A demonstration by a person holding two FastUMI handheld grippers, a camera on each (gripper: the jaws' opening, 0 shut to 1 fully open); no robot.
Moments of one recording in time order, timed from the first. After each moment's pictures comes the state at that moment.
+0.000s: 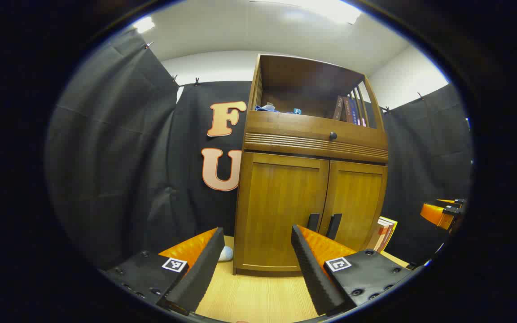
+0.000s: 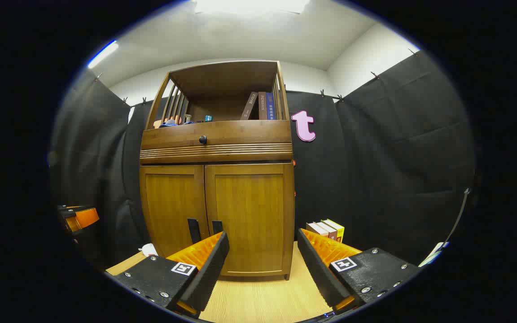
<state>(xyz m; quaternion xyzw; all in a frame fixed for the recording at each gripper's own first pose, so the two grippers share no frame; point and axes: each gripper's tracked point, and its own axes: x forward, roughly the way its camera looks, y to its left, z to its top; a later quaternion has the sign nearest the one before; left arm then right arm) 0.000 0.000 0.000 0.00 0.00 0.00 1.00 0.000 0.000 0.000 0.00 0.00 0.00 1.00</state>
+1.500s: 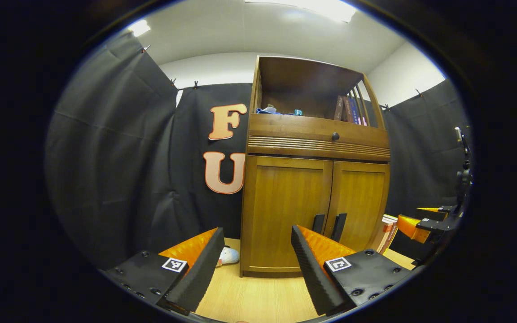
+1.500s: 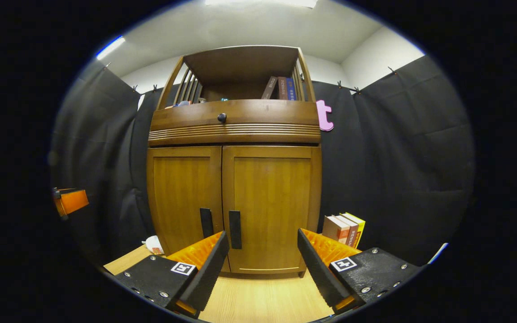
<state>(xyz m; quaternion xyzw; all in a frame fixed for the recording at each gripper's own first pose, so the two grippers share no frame) 0.003 0.019 0.008 0.02 0.00 0.01 1.00 0.055 0.065 -0.047 -0.01 0.04 0.05 1.00</state>
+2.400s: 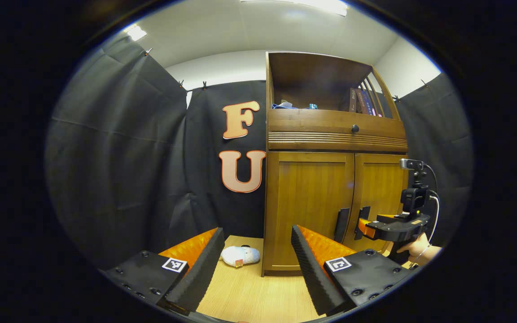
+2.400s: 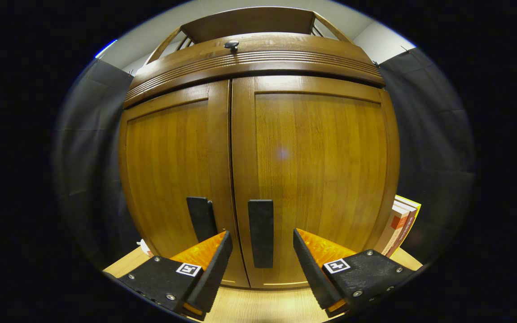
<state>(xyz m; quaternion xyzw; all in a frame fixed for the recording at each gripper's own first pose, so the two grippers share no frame) 0.011 0.059 0.000 0.04 0.01 0.05 1.00 0.234 0.133 -0.153 0.01 0.10 0.07 0.99</state>
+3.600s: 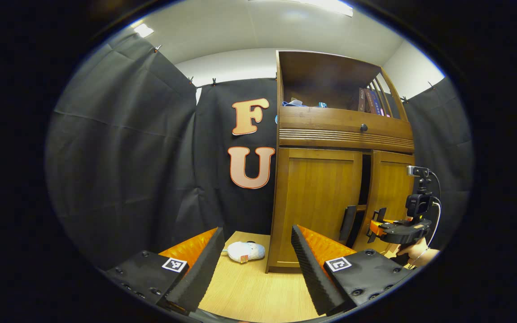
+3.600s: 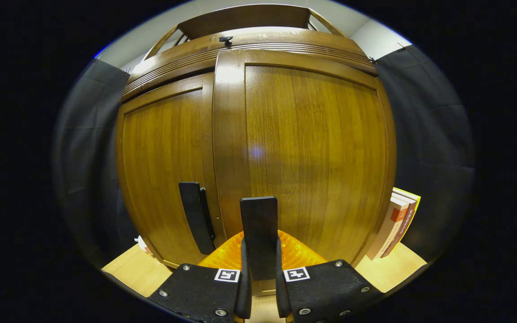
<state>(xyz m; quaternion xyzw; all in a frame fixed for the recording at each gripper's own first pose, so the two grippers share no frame) -0.009 0.070 -0.004 0.03 0.01 0.07 1.00 0.201 0.118 -0.162 0.01 0.11 0.07 0.99</state>
